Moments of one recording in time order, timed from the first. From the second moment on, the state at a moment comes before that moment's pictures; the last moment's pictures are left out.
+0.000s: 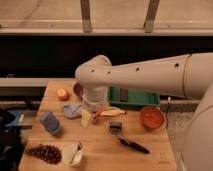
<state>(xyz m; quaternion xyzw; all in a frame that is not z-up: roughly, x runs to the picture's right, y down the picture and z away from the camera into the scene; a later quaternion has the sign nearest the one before) -0.039 0.123 0.653 -0.37 0.11 0.34 0.86</state>
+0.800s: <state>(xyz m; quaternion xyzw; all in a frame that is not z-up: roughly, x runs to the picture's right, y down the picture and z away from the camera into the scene) -0.053 0.102 0.653 -0.35 0.10 0.33 0.87</state>
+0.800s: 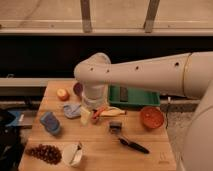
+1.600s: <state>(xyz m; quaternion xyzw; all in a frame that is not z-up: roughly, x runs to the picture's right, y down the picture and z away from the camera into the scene) -0.219 0.054 0.673 -0.33 0.03 0.21 0.92</state>
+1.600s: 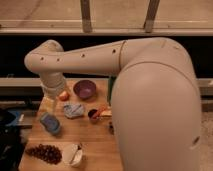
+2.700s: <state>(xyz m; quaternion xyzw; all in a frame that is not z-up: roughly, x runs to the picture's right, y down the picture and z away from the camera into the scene) -0.258 0.109 0.666 -0.34 0.03 0.15 0.93</state>
